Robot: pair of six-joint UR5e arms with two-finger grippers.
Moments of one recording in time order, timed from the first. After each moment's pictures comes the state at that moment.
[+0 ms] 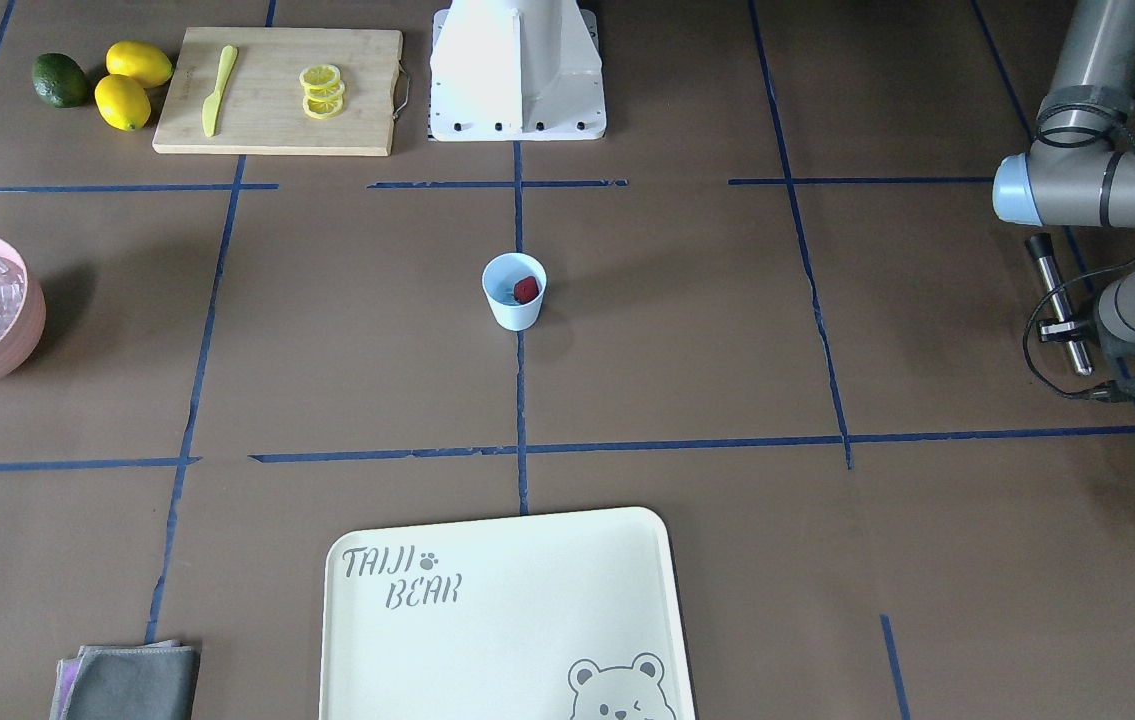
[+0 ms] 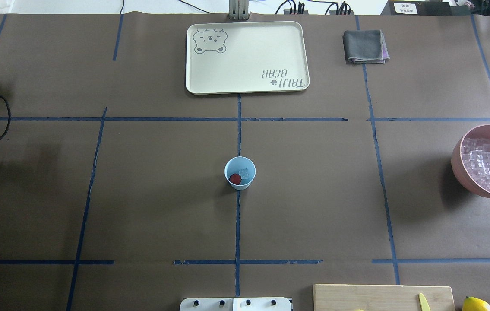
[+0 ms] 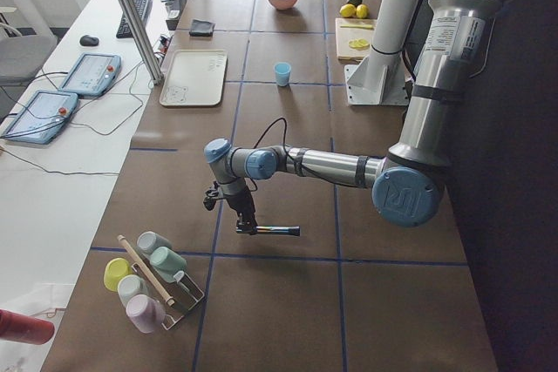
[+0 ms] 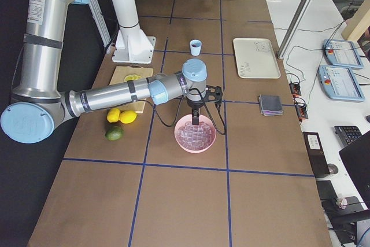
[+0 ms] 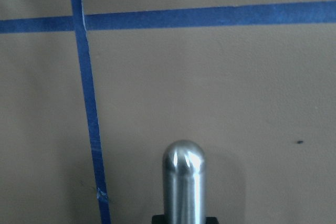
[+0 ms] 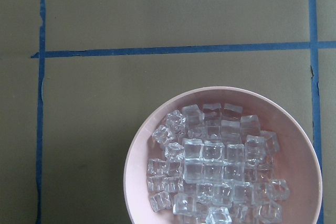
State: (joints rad) left arm -1.06 -1.75 -1.42 -1.50 -2.08 -0.41; right arm 1.29 -1.75 1.99 -1.40 2.36 0.50
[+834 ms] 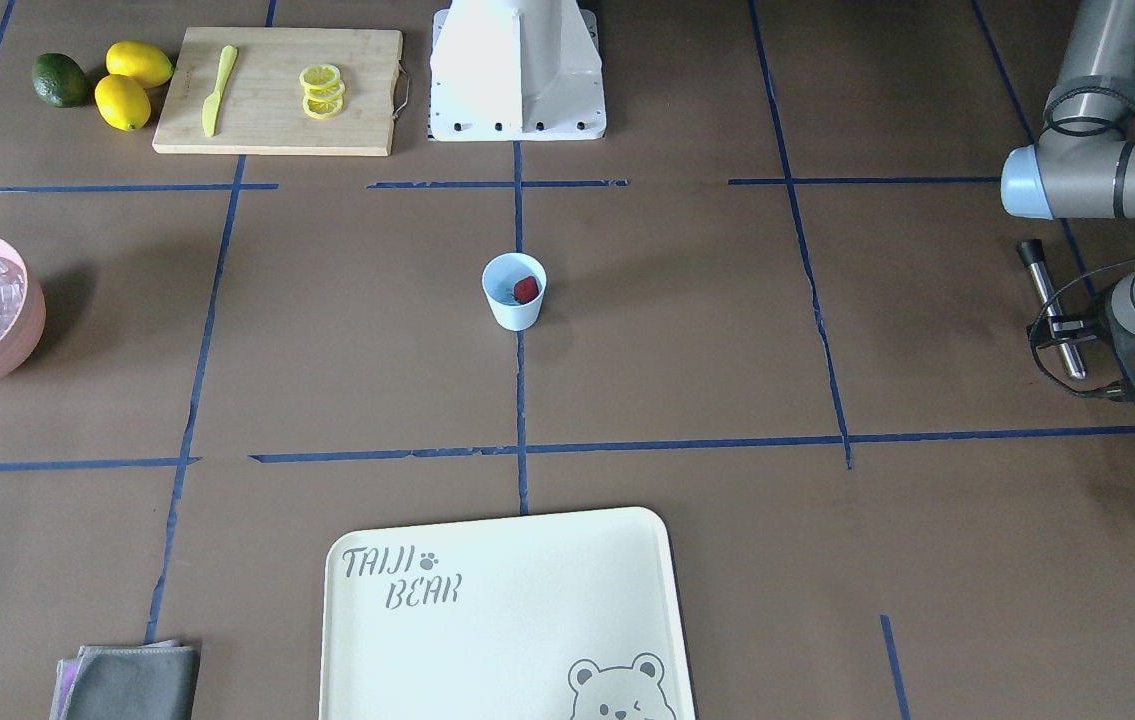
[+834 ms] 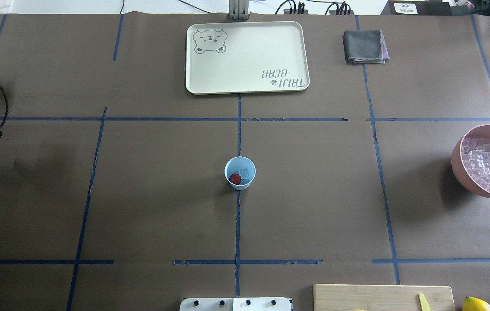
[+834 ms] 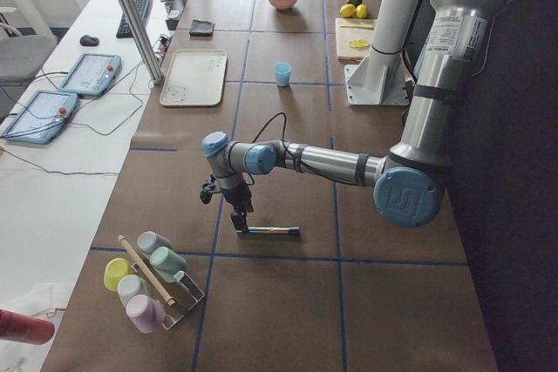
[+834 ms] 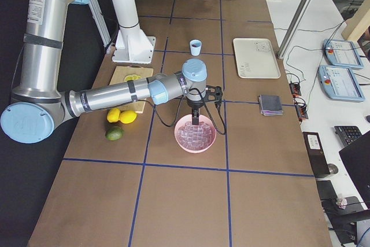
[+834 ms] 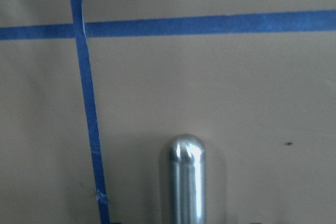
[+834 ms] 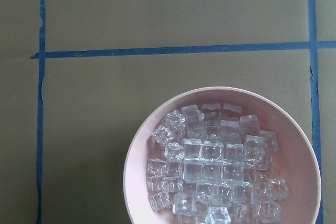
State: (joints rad) left arm -1.12 -1.75 -1.50 -1.50 -2.13 -0.40; right arm 1.30 -1.75 1.99 -1.40 2.36 0.50
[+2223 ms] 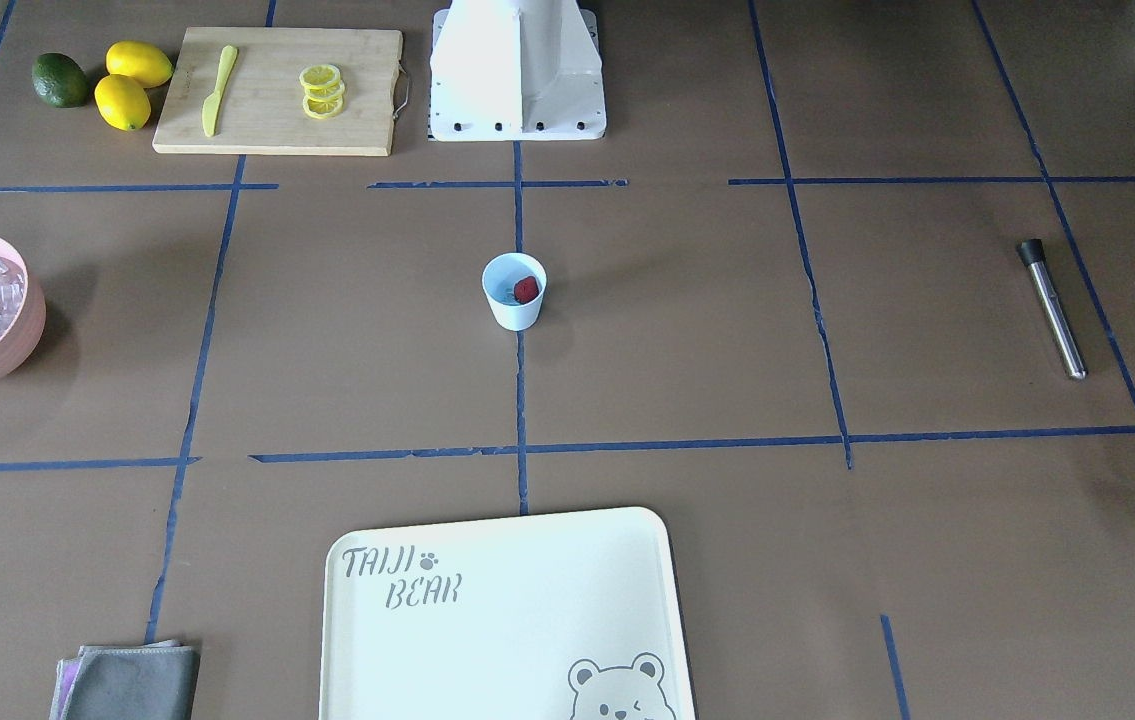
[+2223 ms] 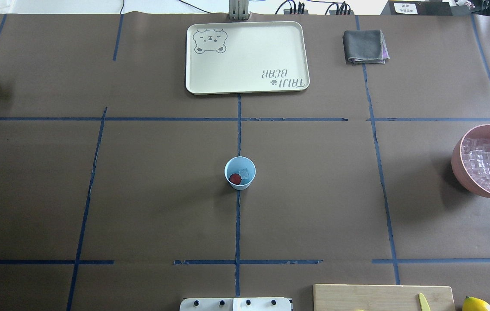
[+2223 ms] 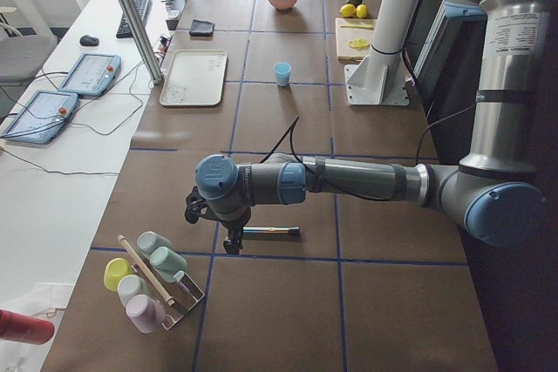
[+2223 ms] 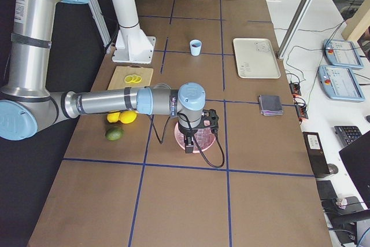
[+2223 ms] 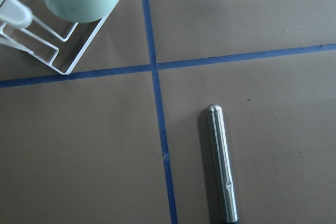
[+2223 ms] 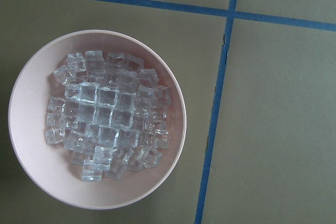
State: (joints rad) left arm -1.59 -1.59 -1.60 -1.44 -2.46 0.17; right arm 1.52 -1.77 1.92 -1.72 2.38 -0.10
